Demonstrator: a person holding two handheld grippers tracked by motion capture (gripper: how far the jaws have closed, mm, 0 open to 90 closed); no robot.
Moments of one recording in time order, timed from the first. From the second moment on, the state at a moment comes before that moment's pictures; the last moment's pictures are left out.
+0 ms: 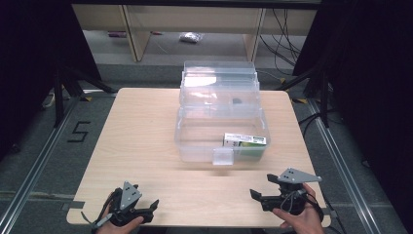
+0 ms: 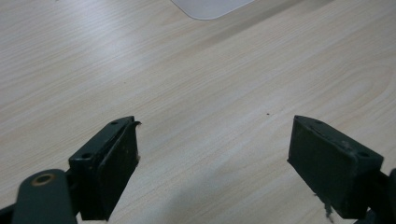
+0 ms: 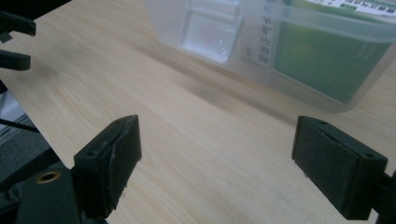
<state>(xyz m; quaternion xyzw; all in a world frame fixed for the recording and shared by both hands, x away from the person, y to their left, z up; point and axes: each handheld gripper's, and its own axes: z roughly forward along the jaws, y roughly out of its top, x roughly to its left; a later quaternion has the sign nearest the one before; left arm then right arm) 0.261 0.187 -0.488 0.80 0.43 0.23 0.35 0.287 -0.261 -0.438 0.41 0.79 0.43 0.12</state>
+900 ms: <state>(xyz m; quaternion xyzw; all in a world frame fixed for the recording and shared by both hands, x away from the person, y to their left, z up) 0.259 0.184 -0.488 0.81 0.41 0.22 0.35 0.258 -0.271 -0.473 0.42 0.81 0.41 0.10</state>
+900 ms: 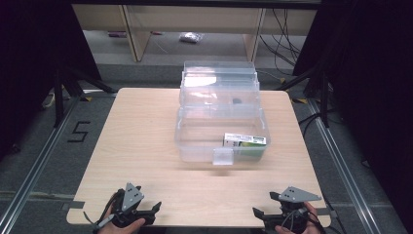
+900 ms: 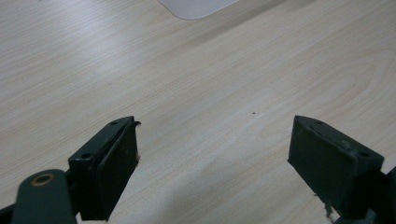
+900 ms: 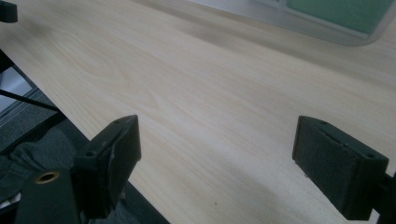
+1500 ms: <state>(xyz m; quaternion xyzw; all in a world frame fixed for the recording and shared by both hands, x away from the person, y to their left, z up) 0.265 0.181 -0.492 0.82 0.40 0.19 0.37 0.266 -0.273 -0.485 0.43 0.81 0.39 0.09</state>
